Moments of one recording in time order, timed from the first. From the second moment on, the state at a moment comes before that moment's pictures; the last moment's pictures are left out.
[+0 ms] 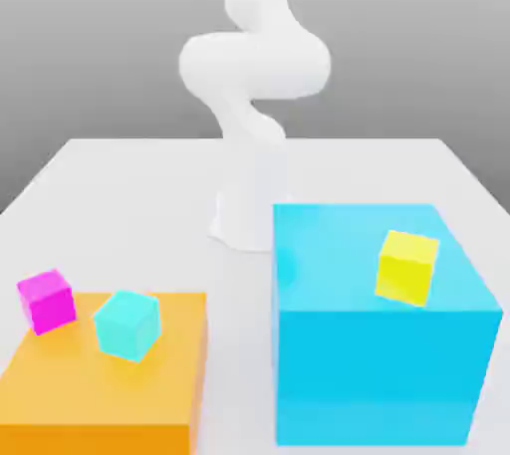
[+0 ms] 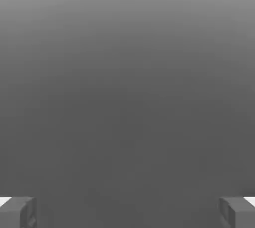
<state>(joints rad) 0.07 -0.74 0.00 -2.34 -0.01 2.34 0.70</state>
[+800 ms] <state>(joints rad) 0.63 -0.22 0.07 -2.67 -0.02 2.69 -0.35</state>
